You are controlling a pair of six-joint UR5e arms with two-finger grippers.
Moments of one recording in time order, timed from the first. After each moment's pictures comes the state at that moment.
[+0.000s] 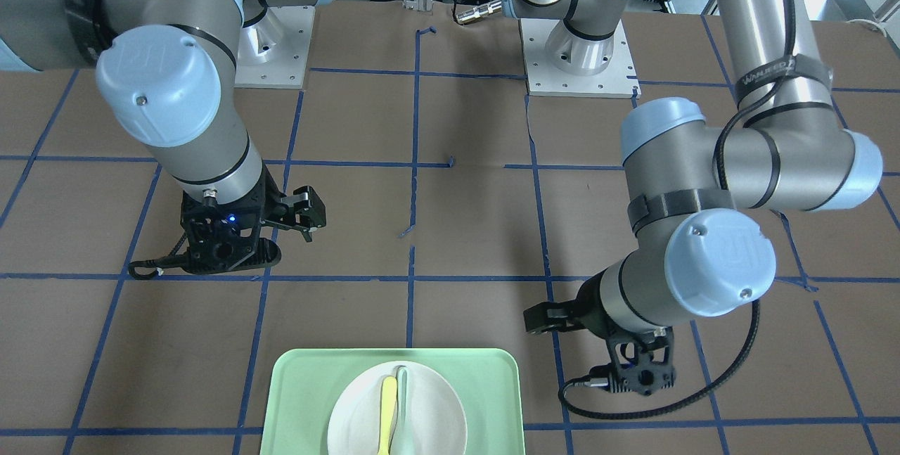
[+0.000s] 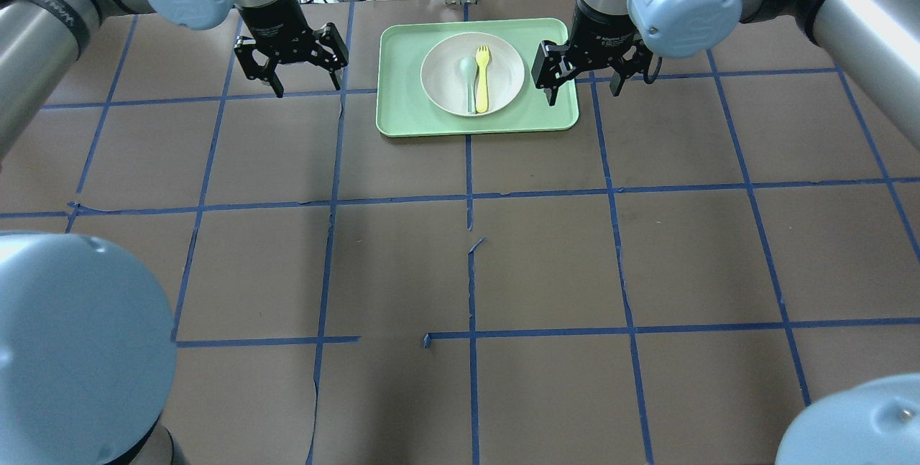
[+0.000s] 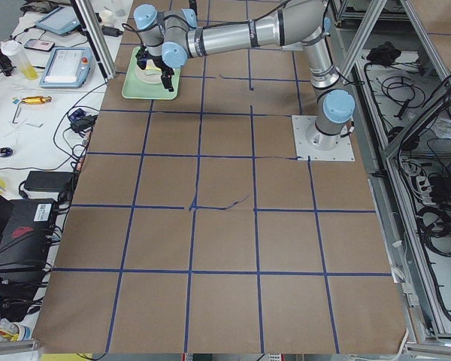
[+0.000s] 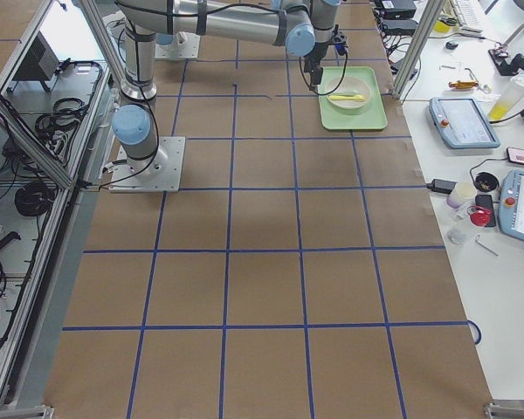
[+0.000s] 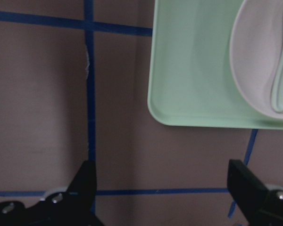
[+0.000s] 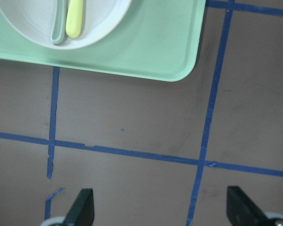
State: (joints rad) left arm -1.54 -2.06 -1.30 -1.50 1.56 -0.02; right arm 1.68 -1.22 1.45 -1.79 -1.53 -0.03
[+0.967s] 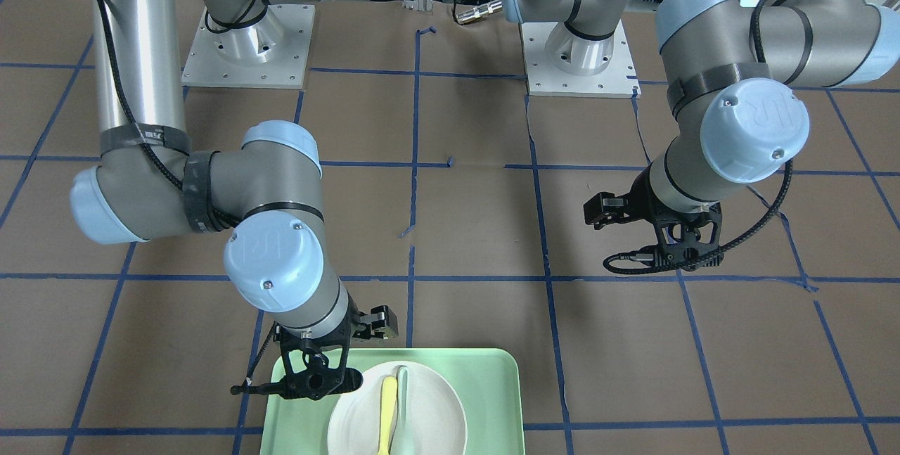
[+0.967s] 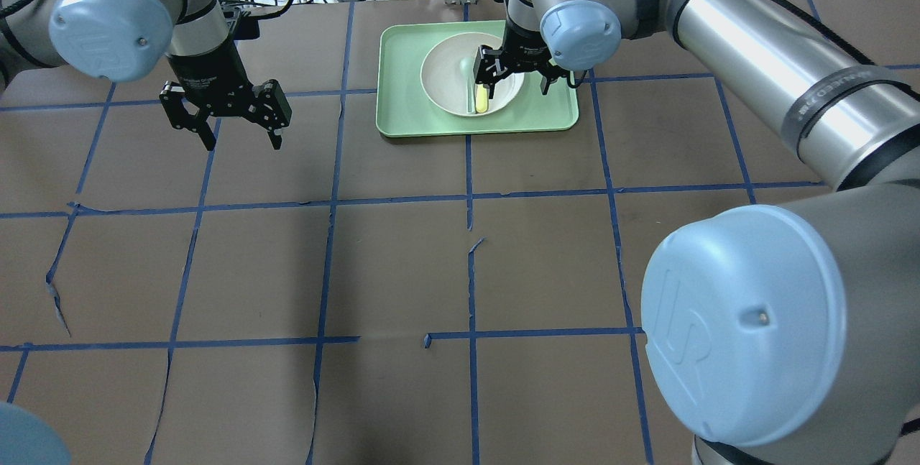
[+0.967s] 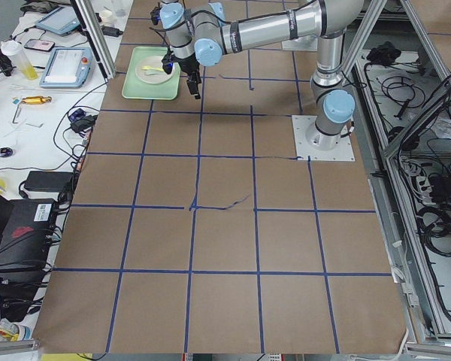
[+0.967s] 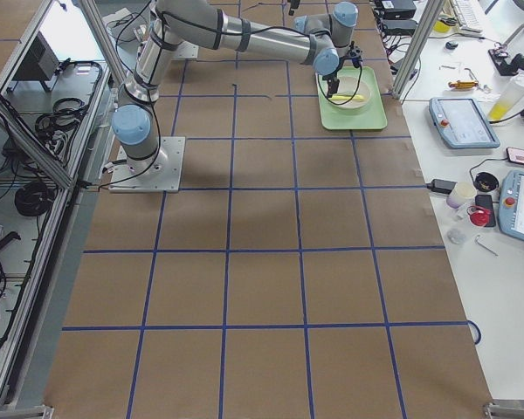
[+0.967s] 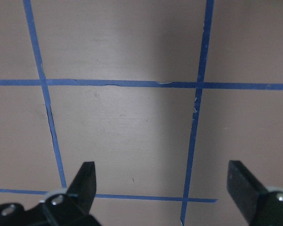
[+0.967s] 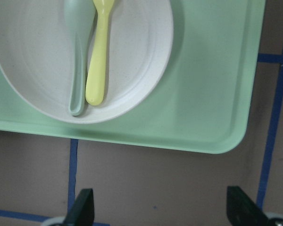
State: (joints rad) left arm -1.49 -1.85 -1.54 -1.54 1.67 0.04; right arm 1.76 -0.91 1.26 -1.95 -1.48 0.10
